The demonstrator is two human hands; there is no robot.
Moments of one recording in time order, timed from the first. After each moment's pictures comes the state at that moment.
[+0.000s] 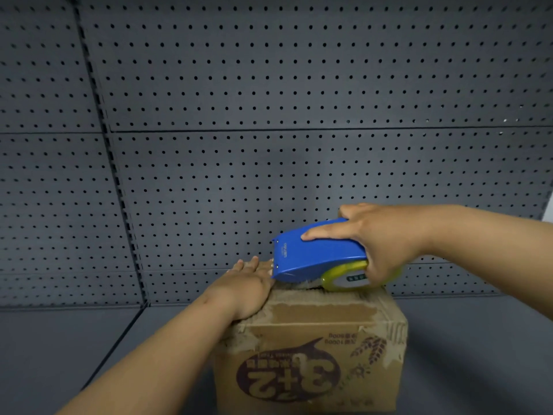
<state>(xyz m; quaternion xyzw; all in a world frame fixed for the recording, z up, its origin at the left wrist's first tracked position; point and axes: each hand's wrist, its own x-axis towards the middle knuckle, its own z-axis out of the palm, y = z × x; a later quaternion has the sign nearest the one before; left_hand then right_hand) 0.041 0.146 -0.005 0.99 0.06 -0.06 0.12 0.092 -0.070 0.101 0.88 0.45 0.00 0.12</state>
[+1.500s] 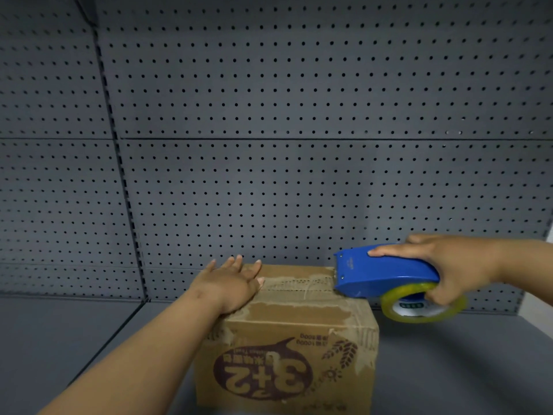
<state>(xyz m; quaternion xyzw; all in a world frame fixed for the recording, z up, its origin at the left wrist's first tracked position) 0.040 0.137 0.001 0.99 0.12 -0.07 -0.01 0.139 -0.186 0.077 0.90 0.42 -0.06 0.07</state>
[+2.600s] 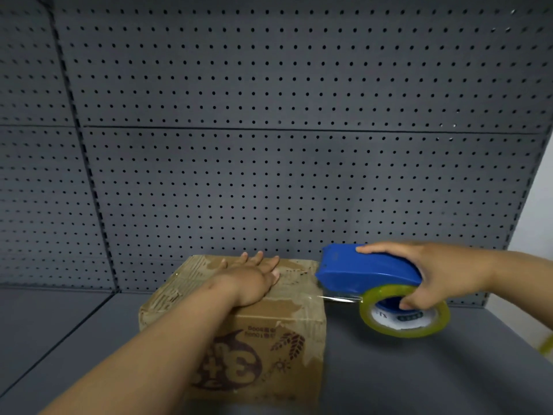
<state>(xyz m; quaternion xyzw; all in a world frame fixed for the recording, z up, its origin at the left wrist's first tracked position) 0.081 0.058 -0.007 0.99 0.10 -0.07 0.10 0.145 -0.234 0.063 0.90 0.42 -0.11 -0.10</state>
